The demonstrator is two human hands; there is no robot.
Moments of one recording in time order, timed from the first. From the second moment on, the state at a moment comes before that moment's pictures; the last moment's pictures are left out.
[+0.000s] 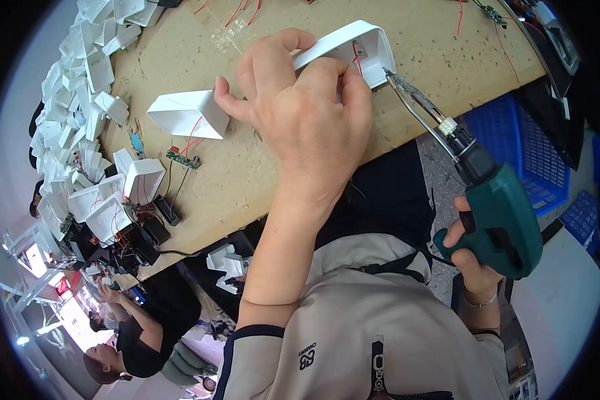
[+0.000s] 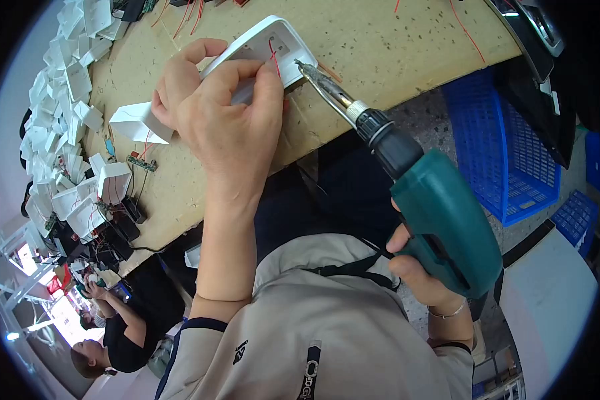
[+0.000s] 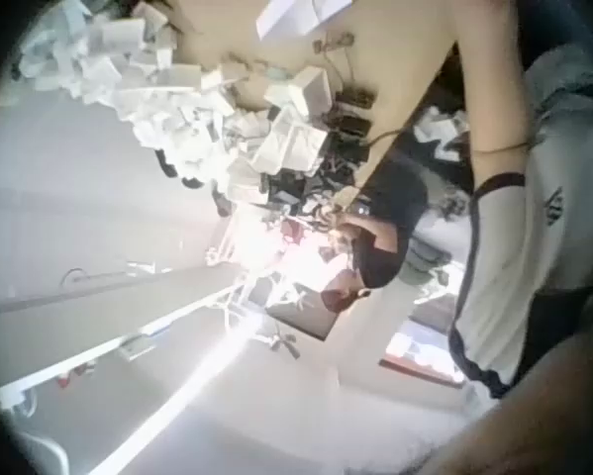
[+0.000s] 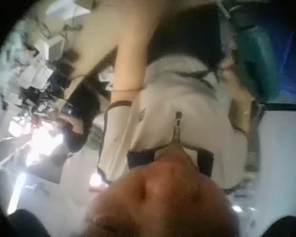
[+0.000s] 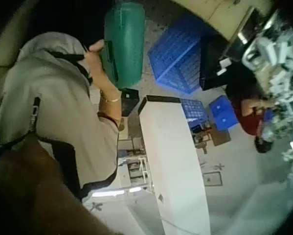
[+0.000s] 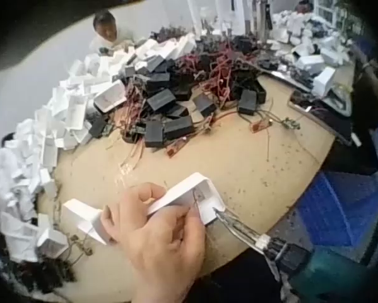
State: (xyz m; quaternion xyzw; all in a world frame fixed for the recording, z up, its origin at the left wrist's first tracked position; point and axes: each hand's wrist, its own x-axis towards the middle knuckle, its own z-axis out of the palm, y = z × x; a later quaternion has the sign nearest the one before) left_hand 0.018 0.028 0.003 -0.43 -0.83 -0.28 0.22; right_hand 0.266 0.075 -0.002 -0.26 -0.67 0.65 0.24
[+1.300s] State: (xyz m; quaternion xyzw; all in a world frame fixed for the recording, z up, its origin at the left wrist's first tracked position) left_hand 0.021 0.049 0.004 -0.41 -0.85 -0.25 0.22; right_hand 0.247 0.096 0.000 -0.25 -0.66 0.68 0.18
